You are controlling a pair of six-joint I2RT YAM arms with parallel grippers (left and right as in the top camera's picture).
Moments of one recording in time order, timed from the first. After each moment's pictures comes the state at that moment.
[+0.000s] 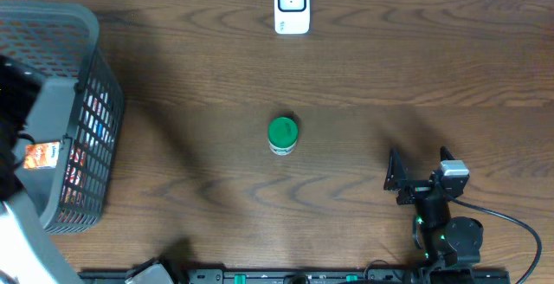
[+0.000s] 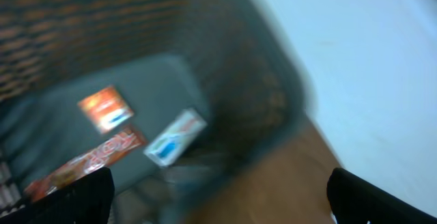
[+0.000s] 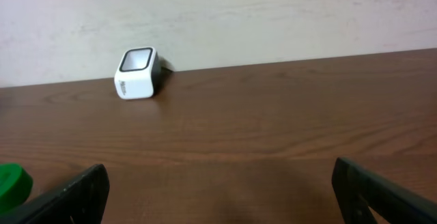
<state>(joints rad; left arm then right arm) 0.57 1.28 1.81 -1.25 0.00 -0.60 0.07 0.01 0.01 -0.07 -0.02 0.14</state>
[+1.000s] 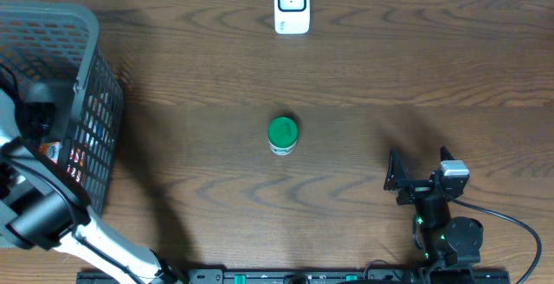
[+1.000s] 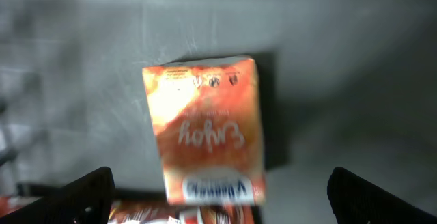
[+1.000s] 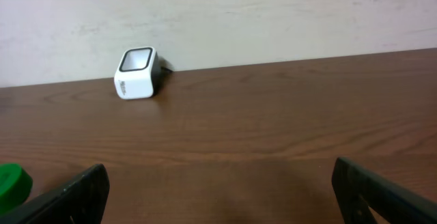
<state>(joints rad) 0.70 2.05 1.64 -1.09 -0.19 -0.85 0.07 0.01 0.01 -0.07 -0.02 0.14</state>
